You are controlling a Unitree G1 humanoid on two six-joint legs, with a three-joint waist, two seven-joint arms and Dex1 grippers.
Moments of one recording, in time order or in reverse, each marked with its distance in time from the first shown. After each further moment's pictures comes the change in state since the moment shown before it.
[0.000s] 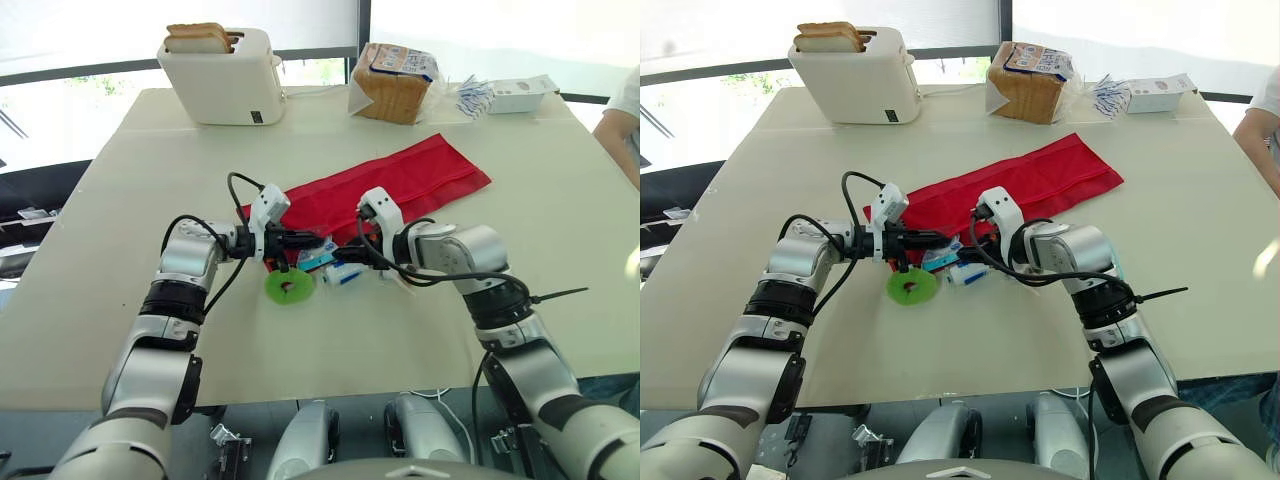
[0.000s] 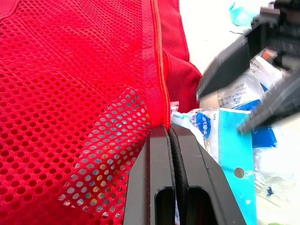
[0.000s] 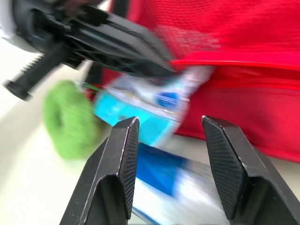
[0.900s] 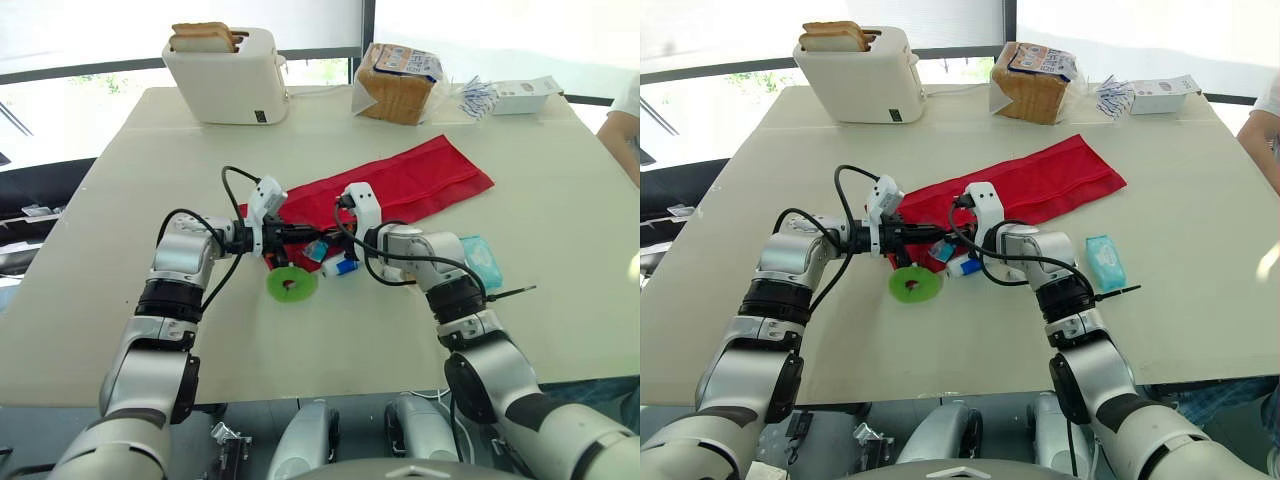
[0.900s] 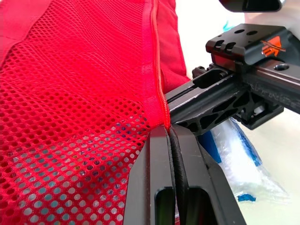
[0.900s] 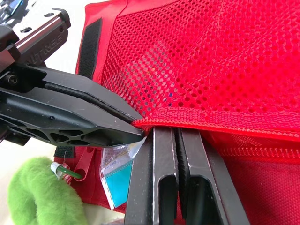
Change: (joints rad) left arm 0.005 0.010 0.038 -0.081 -0.031 0.087 0.013; right arm -0.059 0.143 -0.084 0.251 -0.060 -0.234 -0.133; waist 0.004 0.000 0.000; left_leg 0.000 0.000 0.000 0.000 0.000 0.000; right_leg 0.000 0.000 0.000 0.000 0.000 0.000
